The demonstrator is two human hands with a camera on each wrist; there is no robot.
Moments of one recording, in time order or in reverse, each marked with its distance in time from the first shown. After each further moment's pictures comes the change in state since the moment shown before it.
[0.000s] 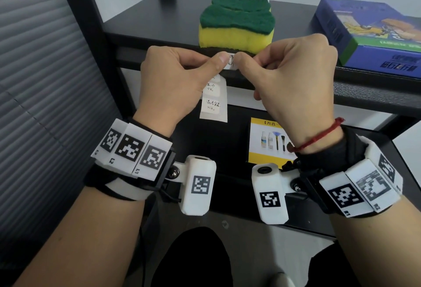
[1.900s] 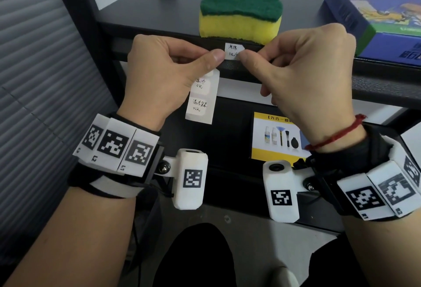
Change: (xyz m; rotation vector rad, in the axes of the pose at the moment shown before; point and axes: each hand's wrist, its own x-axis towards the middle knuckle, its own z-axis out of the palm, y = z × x) left_hand 0.004 -0.006 -0.011 -0.019 -0.025 -0.013; right_hand -0.001 0.010 -0.005 0.028 -0.080 -0.041
